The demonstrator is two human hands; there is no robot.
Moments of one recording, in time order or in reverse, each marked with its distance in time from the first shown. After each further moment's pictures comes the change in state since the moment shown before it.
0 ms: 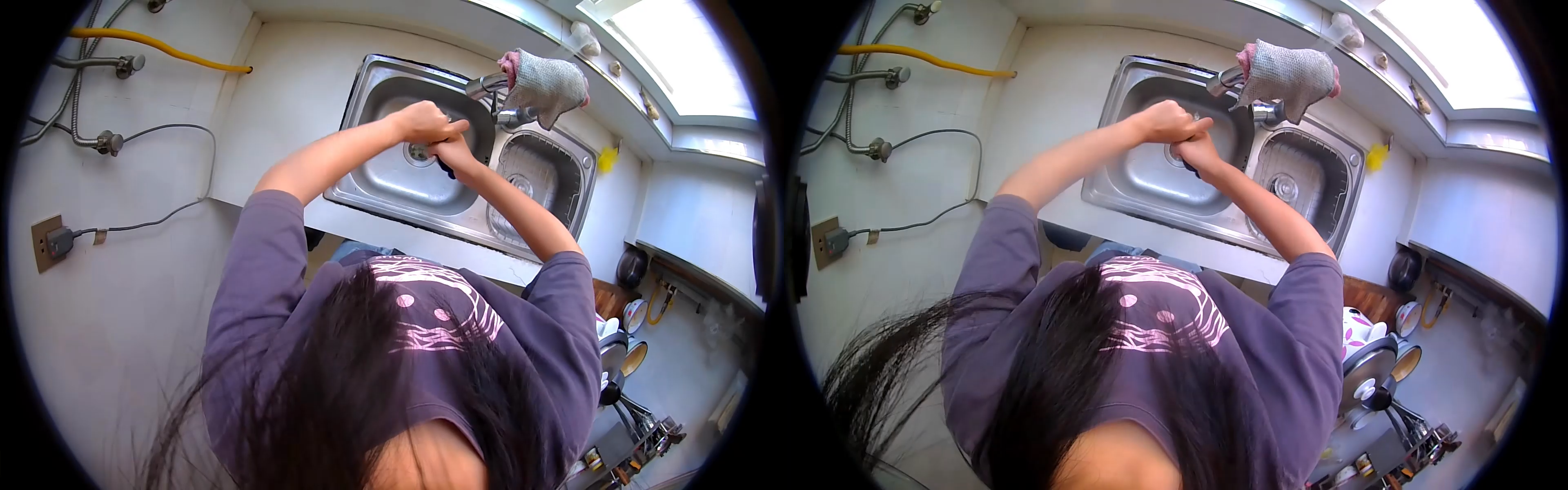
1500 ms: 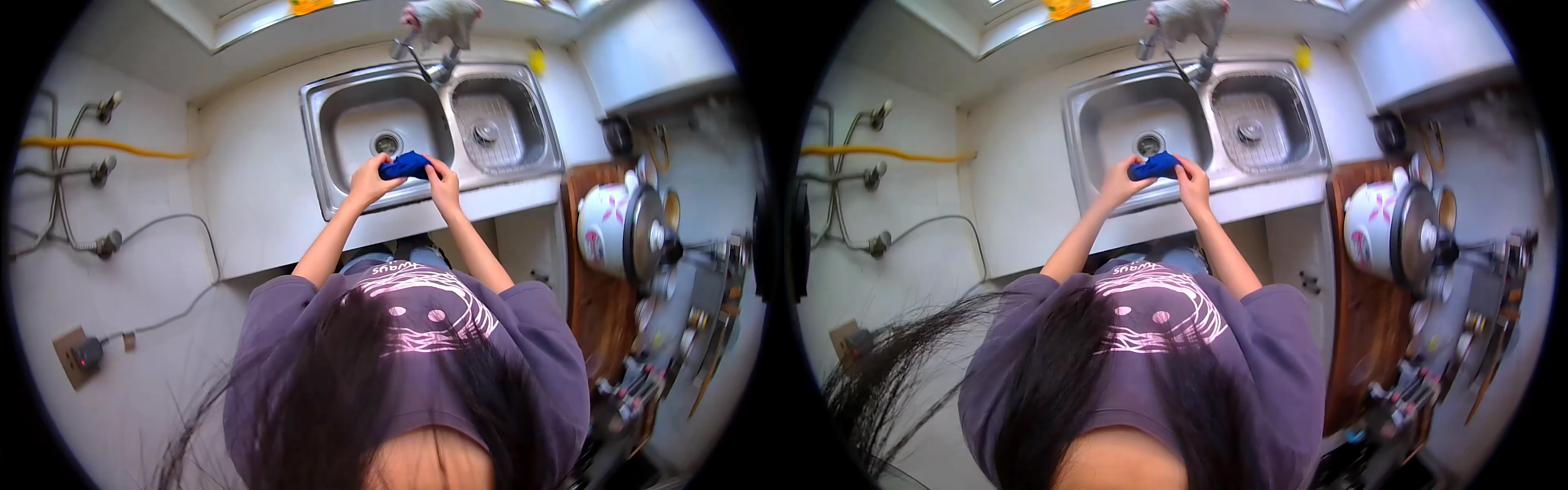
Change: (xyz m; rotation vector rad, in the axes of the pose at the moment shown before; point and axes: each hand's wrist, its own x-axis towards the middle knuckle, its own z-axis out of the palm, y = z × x) left_hand -0.124 0.101 0.027 -0.768 0.044 -0.625; right_hand -0.144 0.066 0.080 0.040 0.789 -0.177
